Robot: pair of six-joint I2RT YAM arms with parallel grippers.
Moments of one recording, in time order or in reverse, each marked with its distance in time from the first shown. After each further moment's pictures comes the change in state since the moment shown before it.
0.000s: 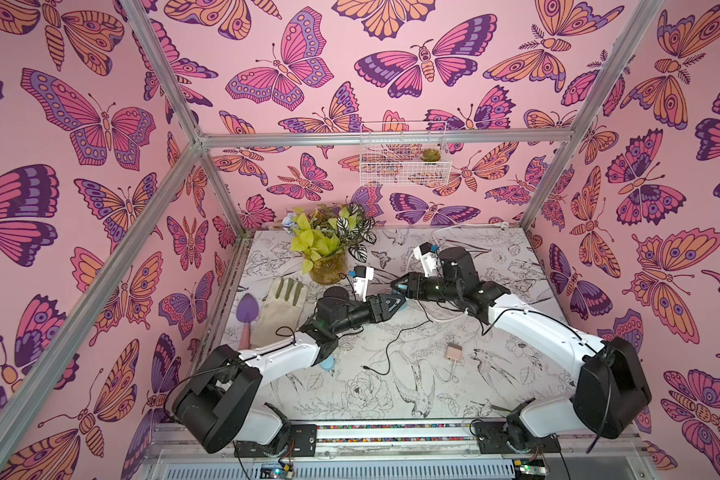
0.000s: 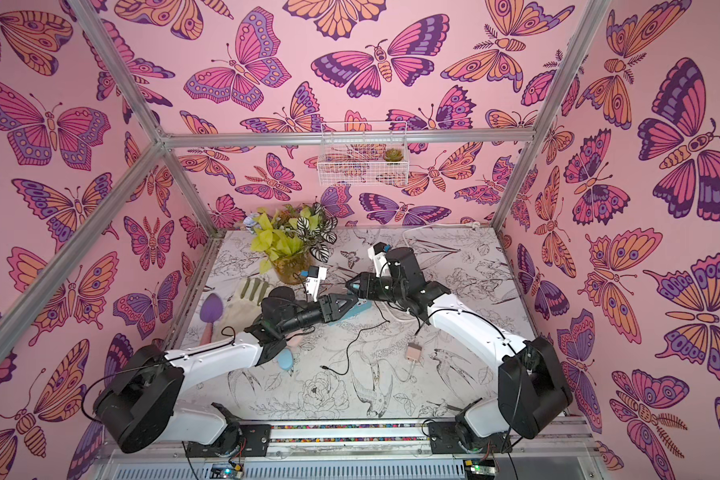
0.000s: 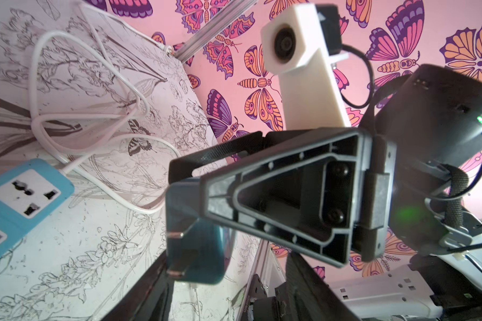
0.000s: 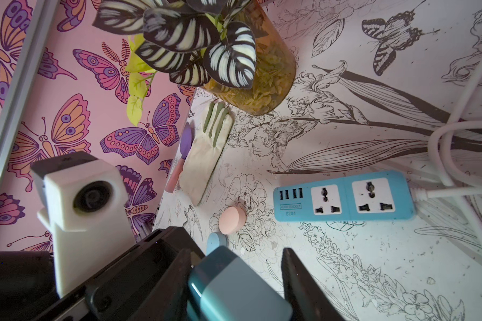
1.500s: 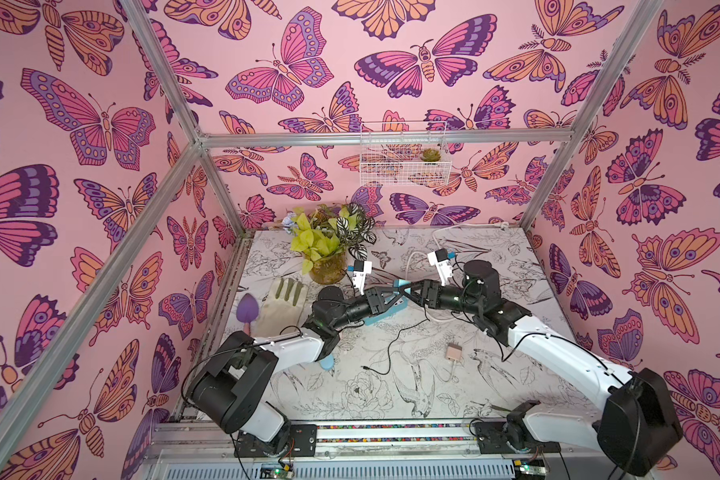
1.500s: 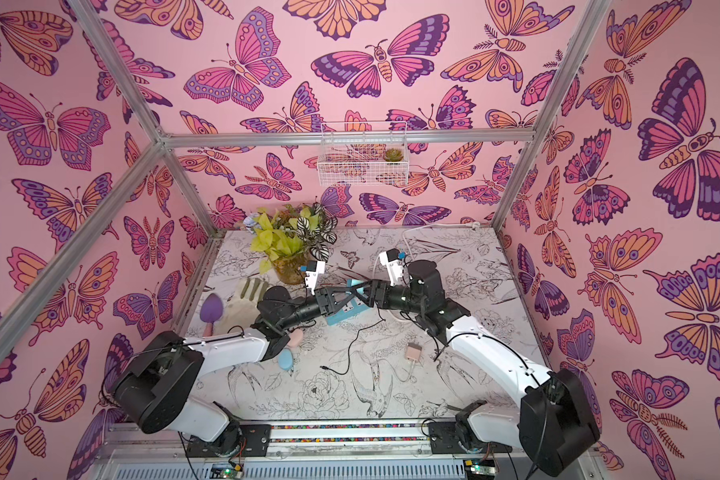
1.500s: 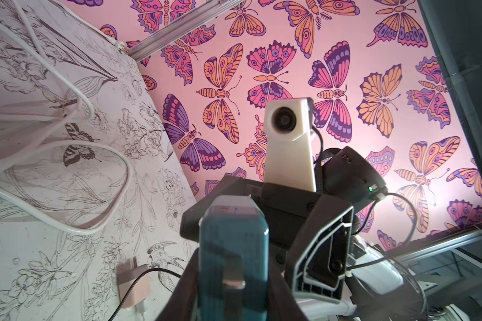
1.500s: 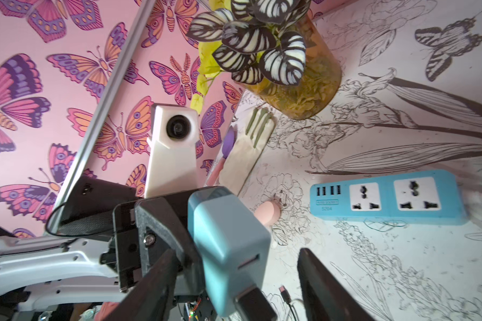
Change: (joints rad) left arm 0.039 0.111 -0.001 0.347 0.138 -0.267; right arm -0.058 -0.204 -0.248 0.269 -0.180 0.080
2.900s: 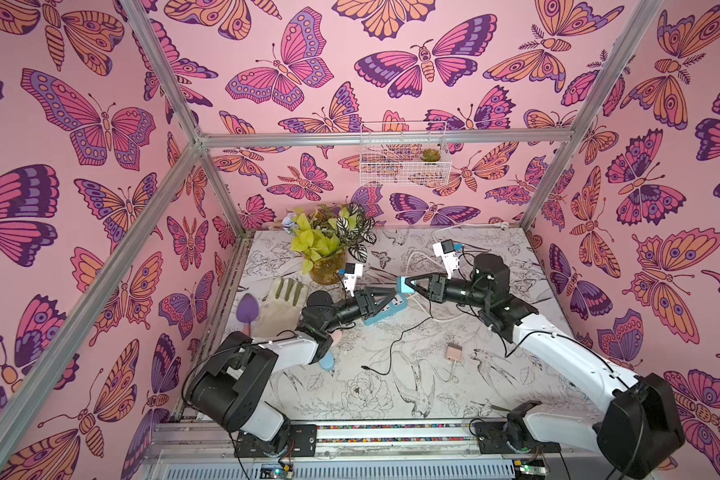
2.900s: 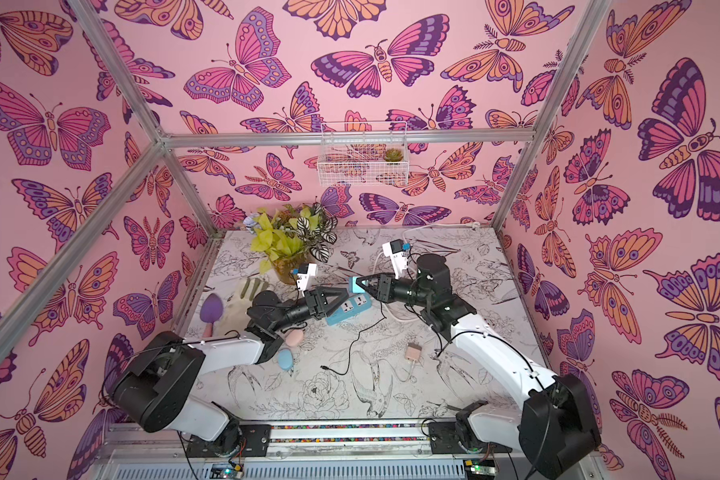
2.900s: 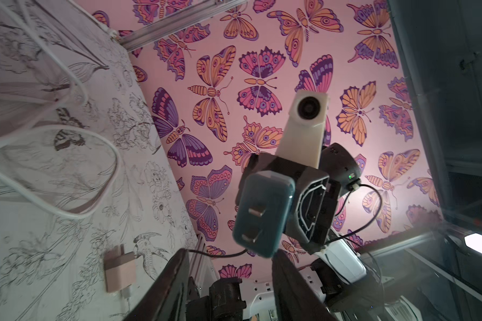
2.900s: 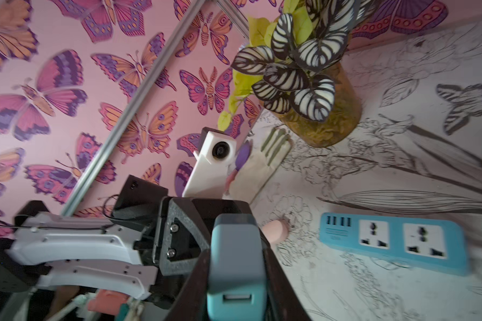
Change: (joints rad) left arm 0.077 -0.037 -0.094 0.045 0.068 -0.106; right arm -0.051 -0.005 0.105 -0.083 -0.057 -0.170
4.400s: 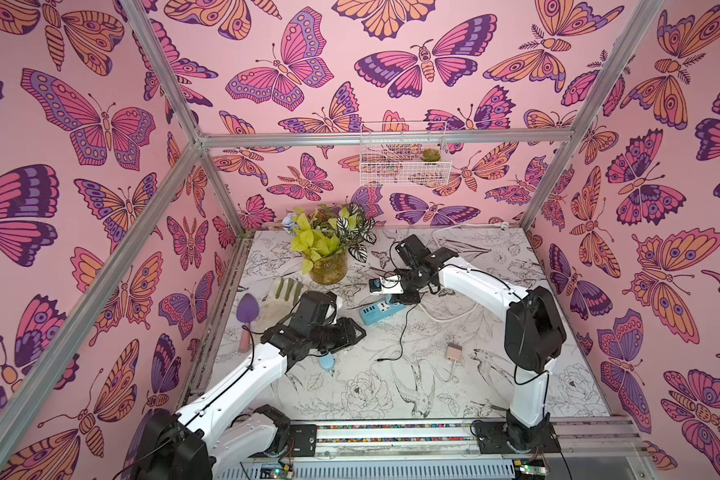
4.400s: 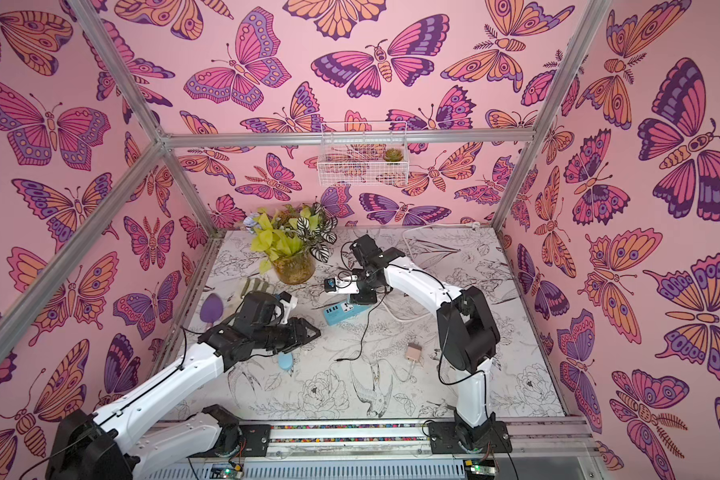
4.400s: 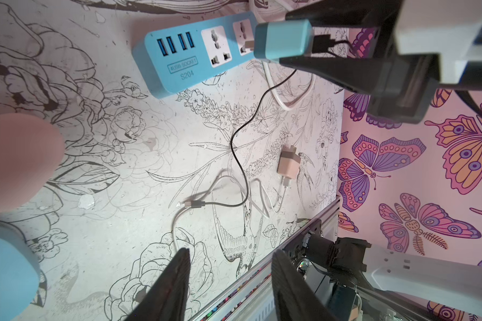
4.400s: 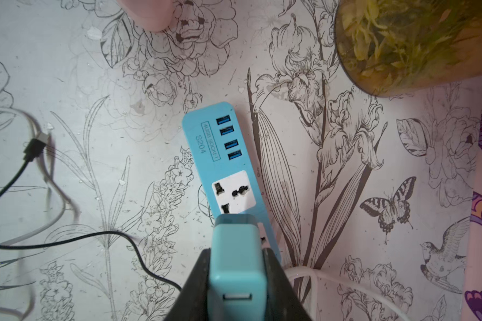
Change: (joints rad) left arm 0.015 -0.420 0.163 -1.523 -0.260 0.502; right arm 0.162 0.723 0.709 -0.834 0.397 -1.670
